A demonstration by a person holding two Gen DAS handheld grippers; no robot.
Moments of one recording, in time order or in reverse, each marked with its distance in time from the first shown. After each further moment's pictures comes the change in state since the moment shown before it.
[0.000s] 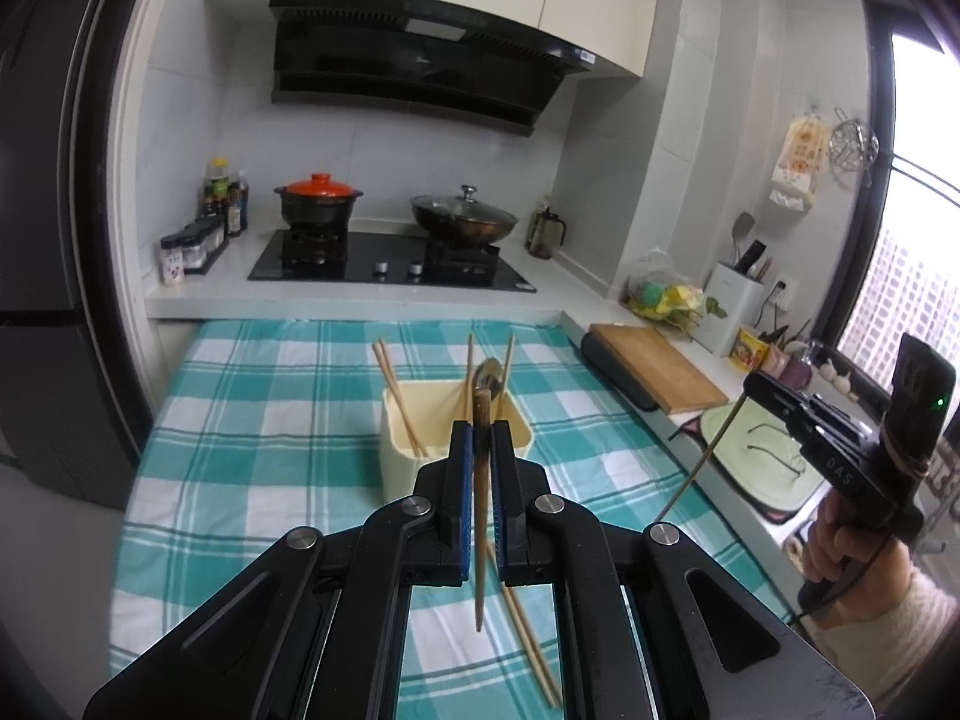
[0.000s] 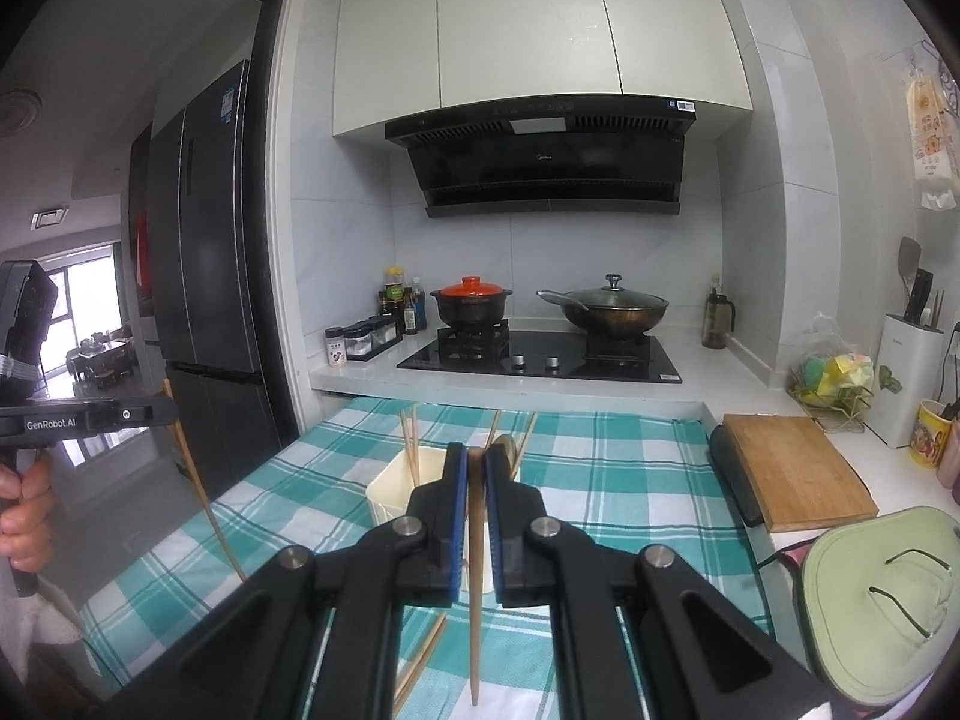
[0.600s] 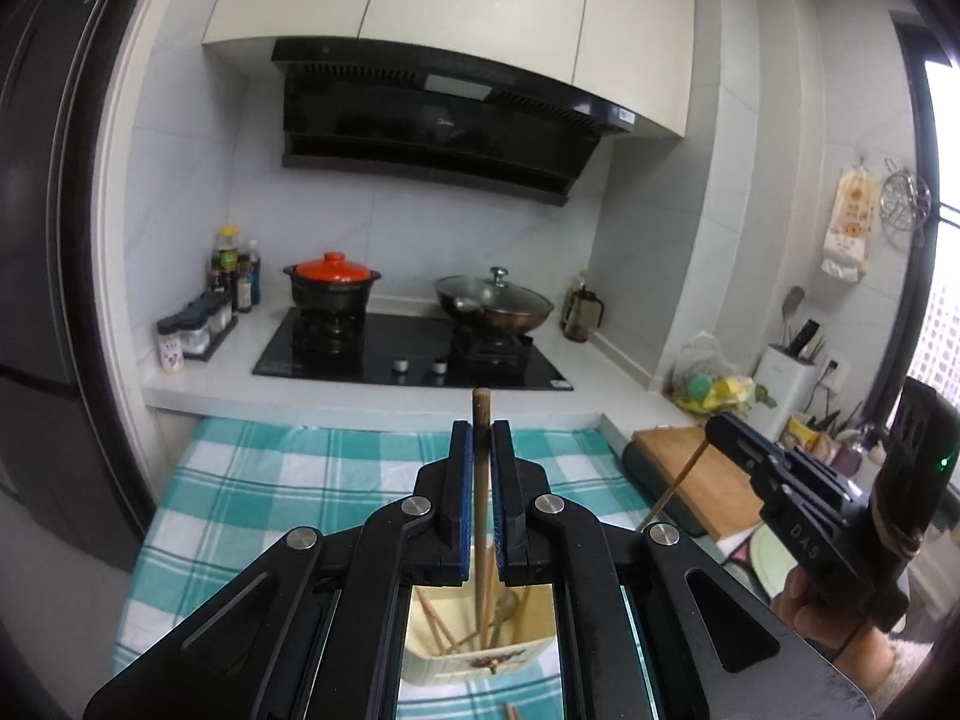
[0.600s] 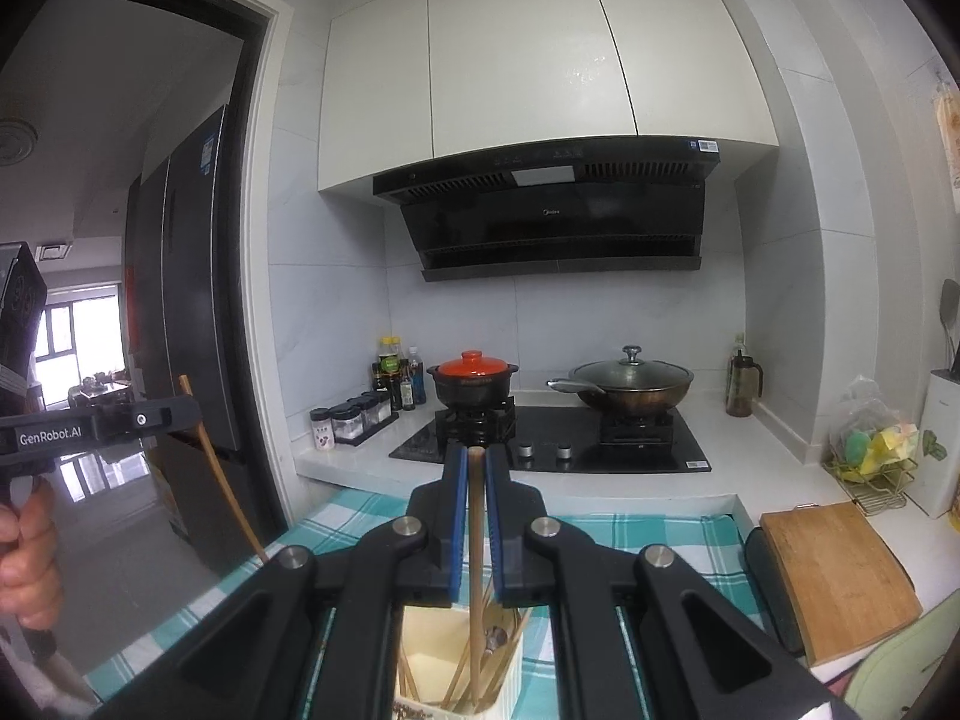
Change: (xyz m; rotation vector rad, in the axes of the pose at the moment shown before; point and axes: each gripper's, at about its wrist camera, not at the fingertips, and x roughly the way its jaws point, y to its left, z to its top) left arm 0.107 0.005 0.105 -0.013 -0.129 0.081; right arm 0.121 -0.018 0.084 0.020 -0.129 0.021
